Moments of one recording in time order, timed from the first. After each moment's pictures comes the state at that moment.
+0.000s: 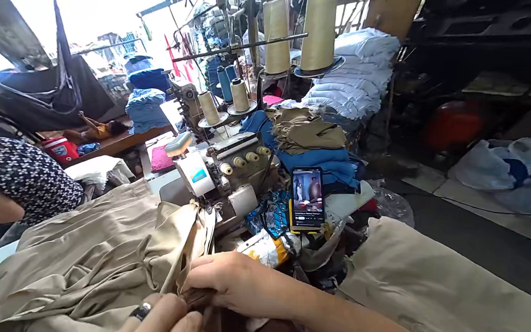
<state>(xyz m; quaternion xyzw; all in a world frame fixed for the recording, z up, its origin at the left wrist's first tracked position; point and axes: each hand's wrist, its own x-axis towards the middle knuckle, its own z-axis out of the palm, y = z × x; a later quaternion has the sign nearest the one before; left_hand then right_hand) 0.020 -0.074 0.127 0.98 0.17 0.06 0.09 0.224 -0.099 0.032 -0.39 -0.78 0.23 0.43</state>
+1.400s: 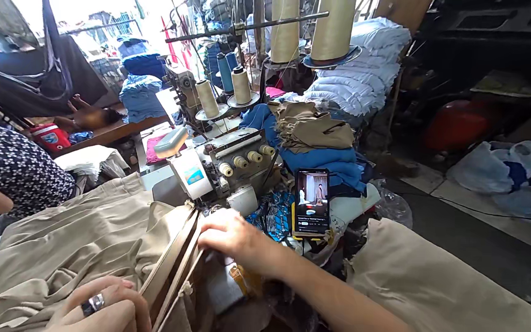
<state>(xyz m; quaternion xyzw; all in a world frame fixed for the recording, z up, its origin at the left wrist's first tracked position) 0.008 -0.005 0.150 0.96 0.05 0.06 0.26 0.275 -0.048 -0.012 -0.46 -0.79 -0.05 0.41</state>
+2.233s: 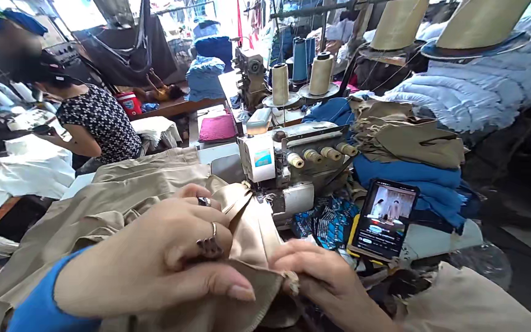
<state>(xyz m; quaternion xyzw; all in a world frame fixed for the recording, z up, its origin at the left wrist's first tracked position) 0.037 0.032 0.148 0.96 -0.05 0.18 0.21 0.263 -0.105 -0.007 -0.33 -0.71 0.20 0.58</state>
